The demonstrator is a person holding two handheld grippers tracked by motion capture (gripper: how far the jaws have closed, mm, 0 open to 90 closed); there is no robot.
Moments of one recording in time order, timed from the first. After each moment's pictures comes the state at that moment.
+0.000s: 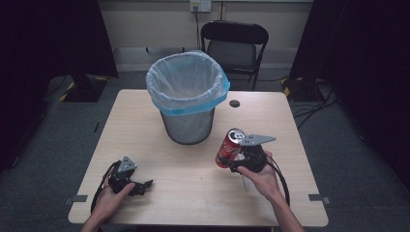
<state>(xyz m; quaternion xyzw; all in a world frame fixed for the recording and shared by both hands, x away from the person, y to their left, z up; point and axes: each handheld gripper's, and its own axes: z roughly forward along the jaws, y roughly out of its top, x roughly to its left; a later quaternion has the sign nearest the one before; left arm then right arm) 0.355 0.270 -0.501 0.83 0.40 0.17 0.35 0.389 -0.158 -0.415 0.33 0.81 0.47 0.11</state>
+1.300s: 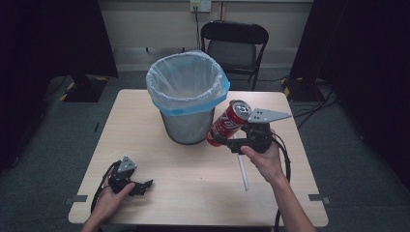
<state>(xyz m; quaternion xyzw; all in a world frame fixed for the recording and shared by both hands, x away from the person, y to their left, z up) 0.355 0.270 -0.501 0.83 0.40 0.17 0.35 0.388 -0.149 -0.315 0.25 0.77 0.58 0.10</state>
